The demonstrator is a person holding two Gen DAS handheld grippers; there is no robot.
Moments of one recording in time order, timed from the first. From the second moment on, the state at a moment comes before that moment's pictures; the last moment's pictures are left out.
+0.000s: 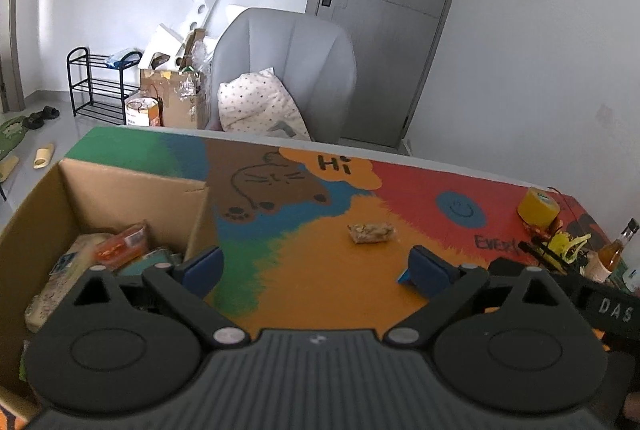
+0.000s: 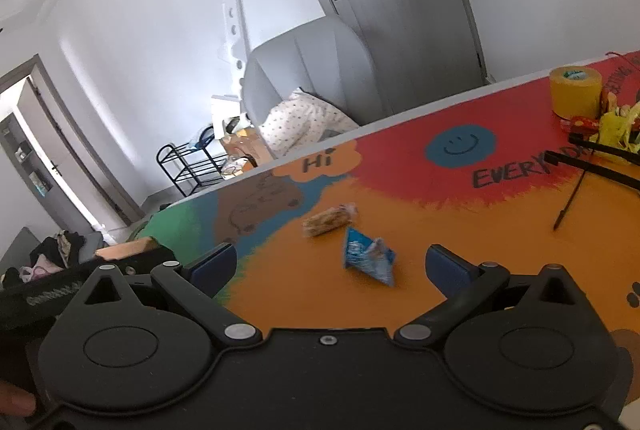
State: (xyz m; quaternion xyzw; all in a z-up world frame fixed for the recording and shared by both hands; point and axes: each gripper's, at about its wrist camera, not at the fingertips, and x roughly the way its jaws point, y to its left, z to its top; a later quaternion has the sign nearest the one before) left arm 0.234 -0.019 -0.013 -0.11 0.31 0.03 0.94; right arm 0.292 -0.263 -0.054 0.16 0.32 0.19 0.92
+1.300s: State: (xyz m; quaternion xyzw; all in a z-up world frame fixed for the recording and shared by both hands) left arm 0.333 -0.033 -0.070 -0.10 0.35 0.04 0.93; right arm 0.376 -0.257 -0.131 0.17 0.36 0.22 0.89
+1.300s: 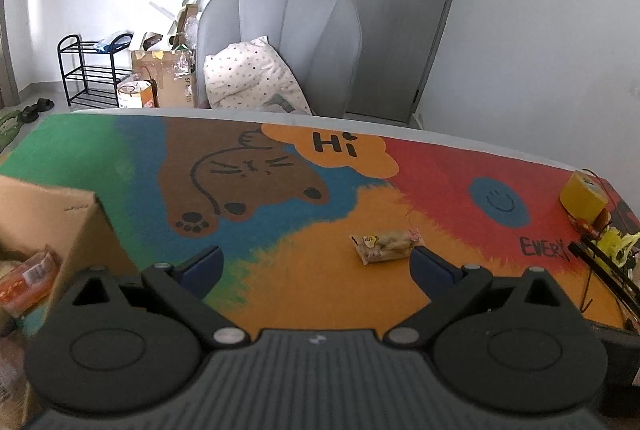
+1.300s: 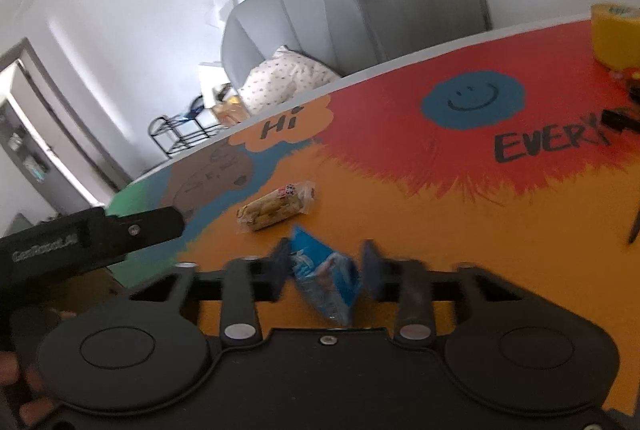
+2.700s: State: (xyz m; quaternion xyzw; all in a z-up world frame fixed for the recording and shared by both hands) left arm 0.362 -0.080 -0.100 -0.08 0.35 0.02 0.93; right arm 0.369 -0.298 -0.118 0.17 0.31 0.14 0.92
